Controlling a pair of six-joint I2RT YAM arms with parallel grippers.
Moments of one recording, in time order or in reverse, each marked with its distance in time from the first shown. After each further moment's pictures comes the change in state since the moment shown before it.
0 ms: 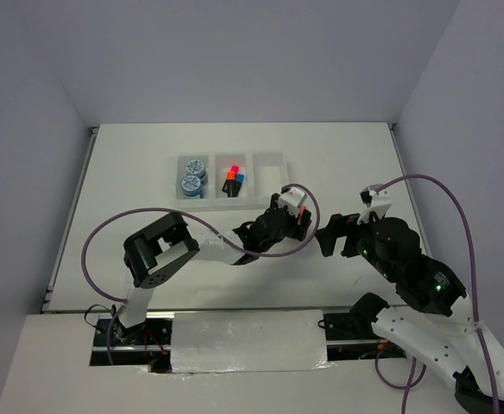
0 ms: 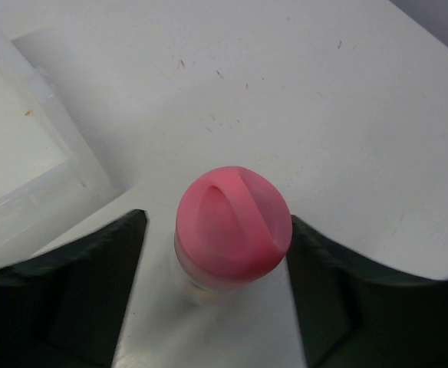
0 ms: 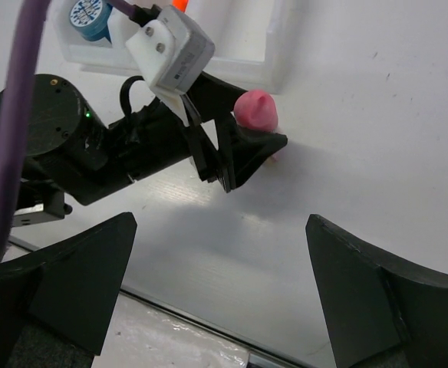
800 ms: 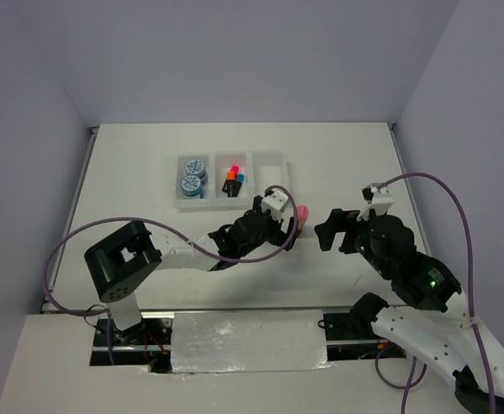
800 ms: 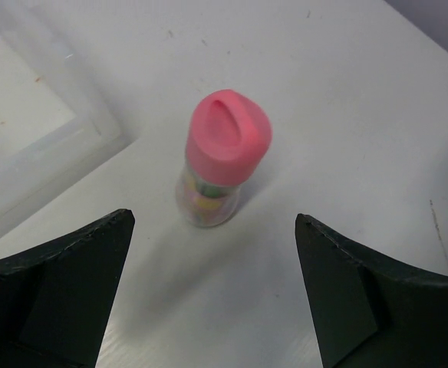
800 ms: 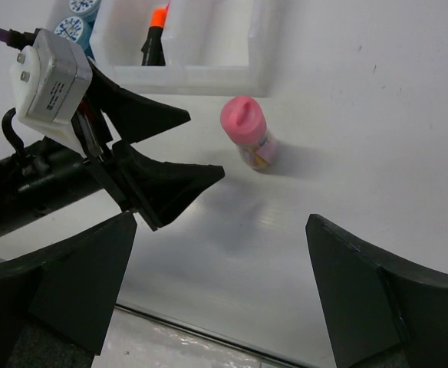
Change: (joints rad) left arm 0.024 -0.262 -0.199 -0.117 0.092 -0.021; right arm 0.000 0.023 -0.011 0.024 0.062 0.069
